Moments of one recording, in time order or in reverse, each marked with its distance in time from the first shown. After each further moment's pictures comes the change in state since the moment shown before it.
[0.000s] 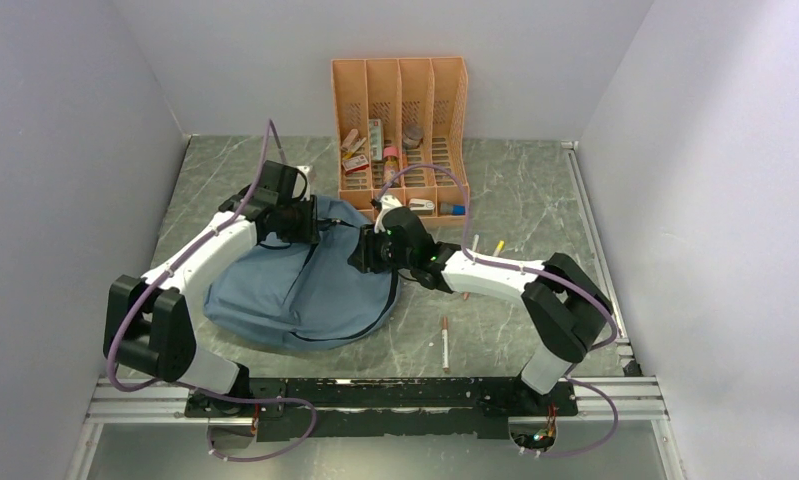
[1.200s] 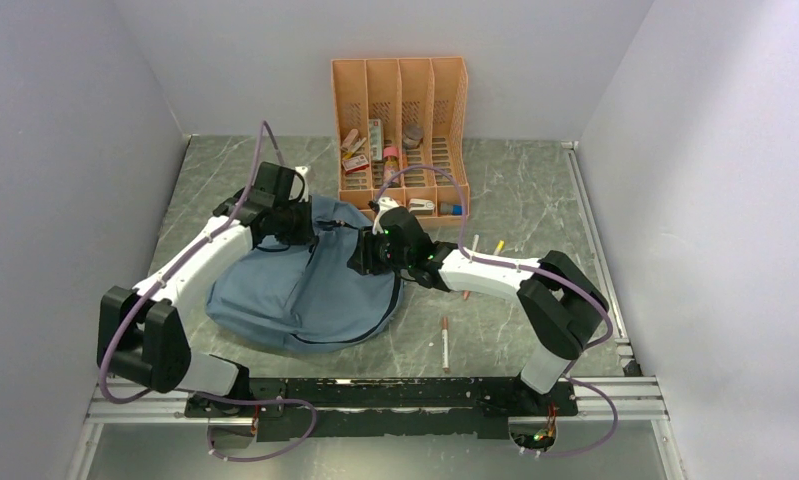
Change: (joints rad) left arm -0.004 -0.043 -0.012 -0.021 0.036 -0.019; right arm 0.000 0.028 0.018 -0.029 -0.022 0.004
